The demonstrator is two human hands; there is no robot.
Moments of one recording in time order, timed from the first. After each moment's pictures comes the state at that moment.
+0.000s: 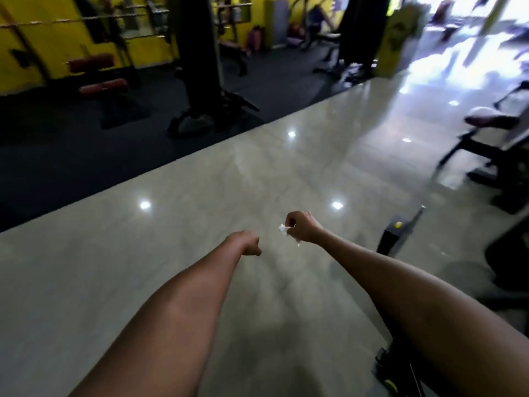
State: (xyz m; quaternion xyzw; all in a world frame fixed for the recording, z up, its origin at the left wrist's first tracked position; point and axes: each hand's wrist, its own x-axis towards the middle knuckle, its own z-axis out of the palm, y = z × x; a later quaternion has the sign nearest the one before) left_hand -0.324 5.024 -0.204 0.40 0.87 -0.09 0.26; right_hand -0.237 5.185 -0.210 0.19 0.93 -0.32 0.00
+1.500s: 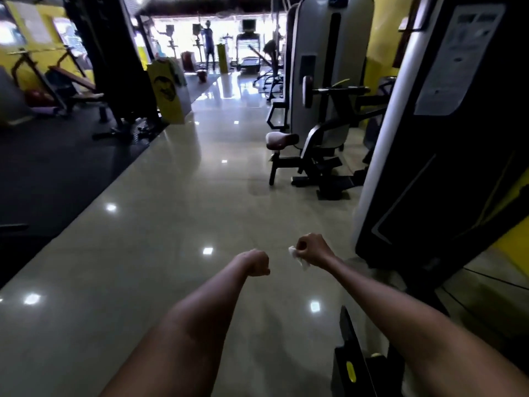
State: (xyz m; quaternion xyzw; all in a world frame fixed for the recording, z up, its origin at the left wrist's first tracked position) left_hand -0.438 5.674 -0.193 0.76 0.60 -0.16 0.17; right_hand -0.257 5.709 -0.211 0.61 0.74 -0.24 -0.15
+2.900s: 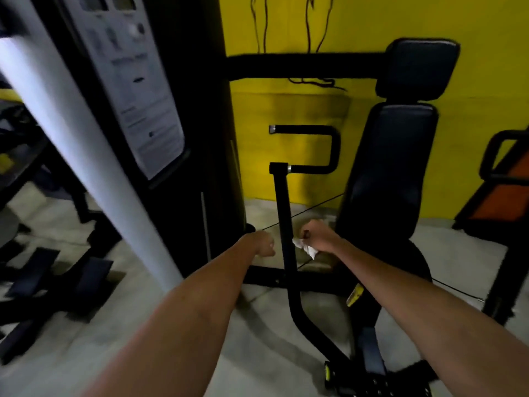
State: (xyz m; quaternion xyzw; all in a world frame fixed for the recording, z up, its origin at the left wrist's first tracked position) left_hand 0.096 6.102 -0.187 0.96 -0.06 -0.27 0.06; right_hand 0.149 5.928 -0.192 0.94 0.24 -0.15 -0.16
